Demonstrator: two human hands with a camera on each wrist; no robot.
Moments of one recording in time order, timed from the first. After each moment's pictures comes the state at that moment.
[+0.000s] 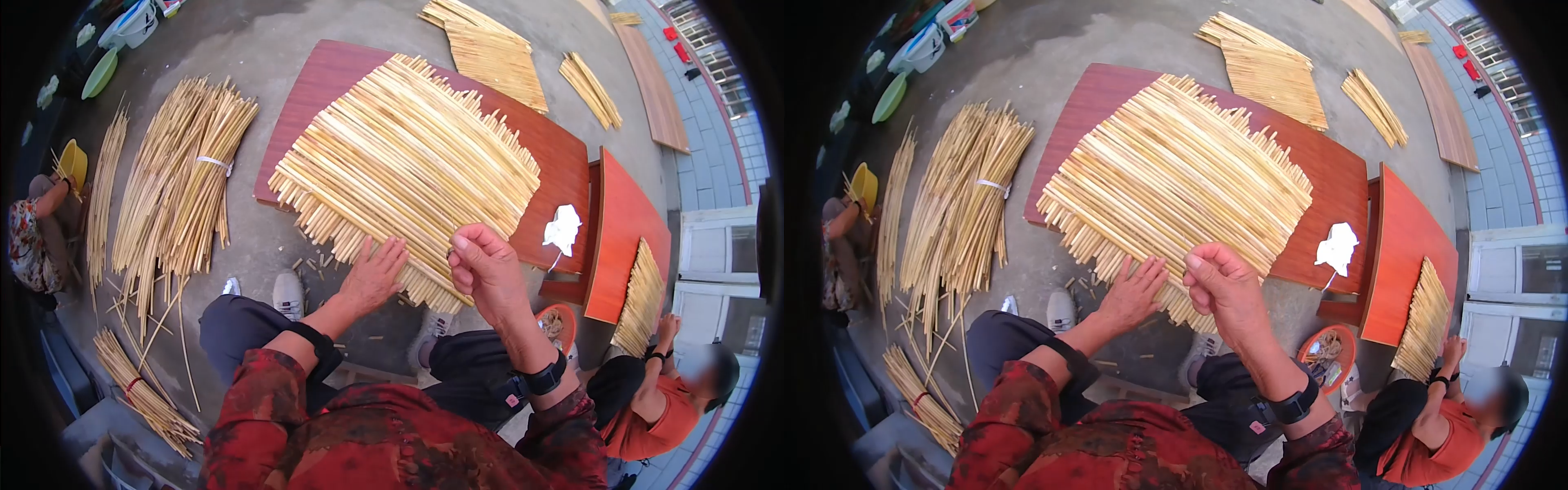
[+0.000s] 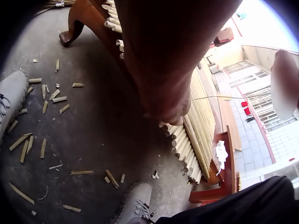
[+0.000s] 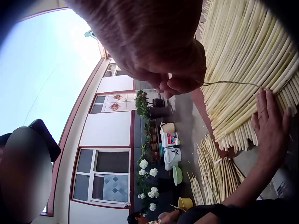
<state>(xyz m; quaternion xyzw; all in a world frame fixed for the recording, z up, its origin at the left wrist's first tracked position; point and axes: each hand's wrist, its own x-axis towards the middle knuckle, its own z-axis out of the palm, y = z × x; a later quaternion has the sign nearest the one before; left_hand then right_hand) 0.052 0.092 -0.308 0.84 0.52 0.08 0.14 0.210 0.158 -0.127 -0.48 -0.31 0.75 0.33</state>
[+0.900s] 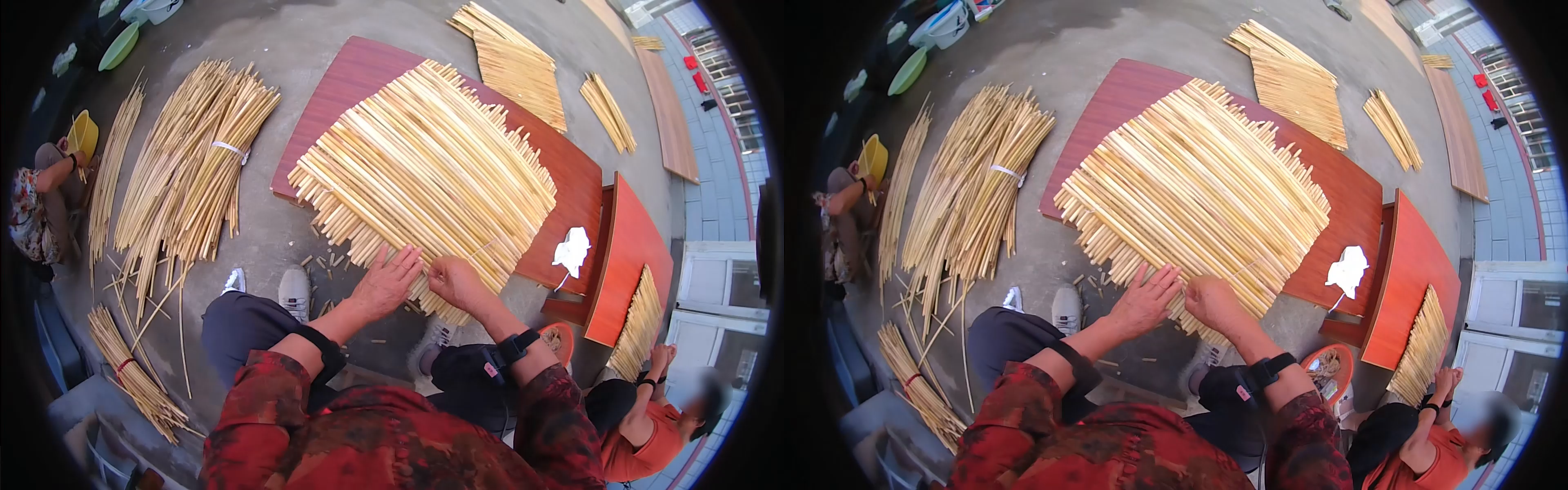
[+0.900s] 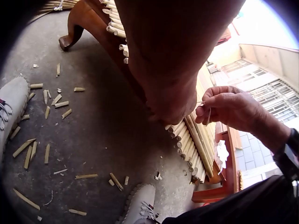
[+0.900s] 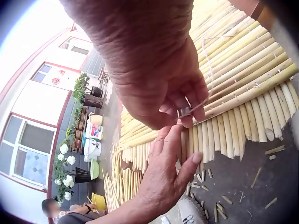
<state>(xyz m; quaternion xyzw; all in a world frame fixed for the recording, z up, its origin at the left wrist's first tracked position) 0.047 0.092 -0.312 0.83 0.52 0.11 0.18 0.220 0.173 -0.256 -0.42 -0.85 0.32 -0.04</state>
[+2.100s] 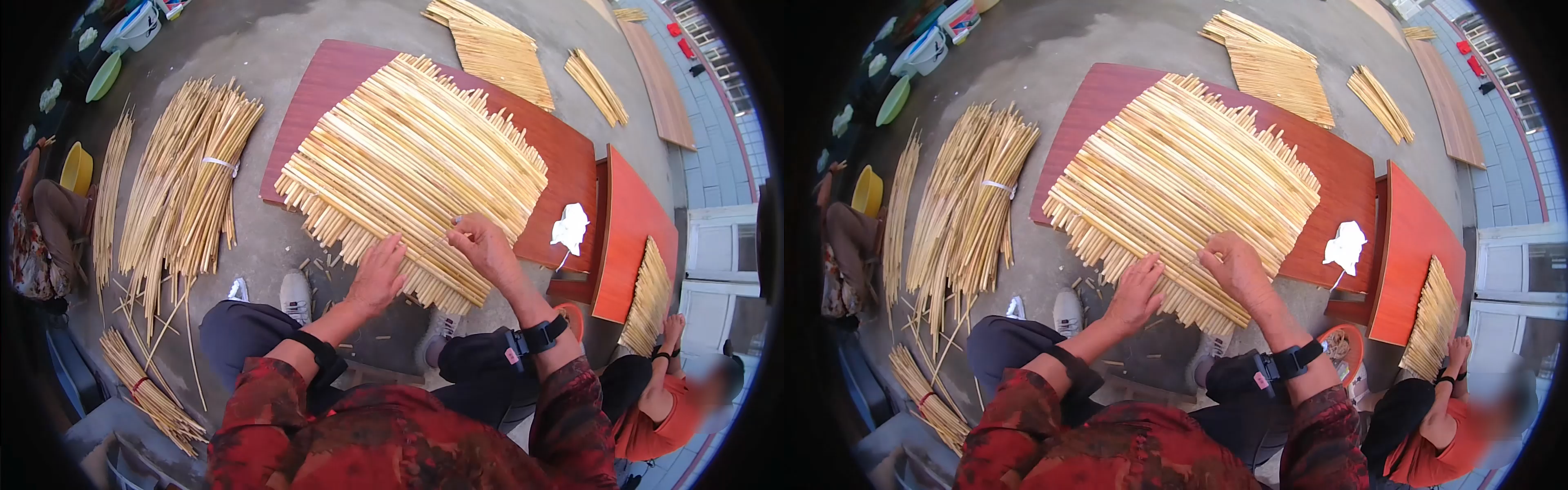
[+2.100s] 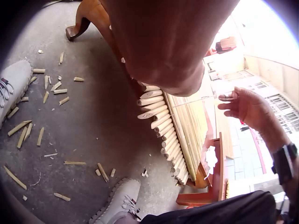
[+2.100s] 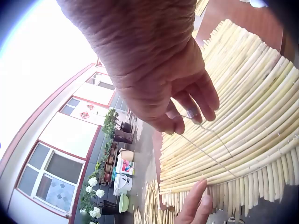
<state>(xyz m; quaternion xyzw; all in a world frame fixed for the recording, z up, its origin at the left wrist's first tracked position) 0.044 0.086 -0.304 0.68 0.59 0.30 0.31 0.246 0.208 -0.198 -0.47 -0.80 0.33 0.20</state>
